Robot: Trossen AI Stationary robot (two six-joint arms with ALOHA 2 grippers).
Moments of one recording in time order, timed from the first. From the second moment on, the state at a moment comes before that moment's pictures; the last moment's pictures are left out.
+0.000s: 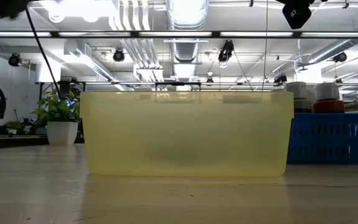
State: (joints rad) left arm -0.67 1.53 1.04 -0.58 0.31 -1.61; right arm 0.04 0.66 0.71 -0.27 -0.11 0.28
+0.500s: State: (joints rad) left arm -0.76 1.52 0.72 -0.16 0.21 -1.86; right arm 0.04 0.66 0.71 -0.27 -0.12 0.29
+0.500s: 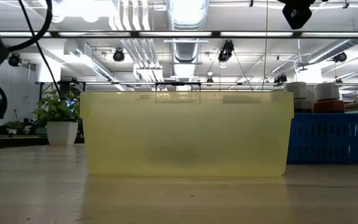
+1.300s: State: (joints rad) left arm -0.78 1.52 0.71 -0.31 0.20 -1.94; right arm 0.04 0.66 0.71 -0.28 -0.13 0.30
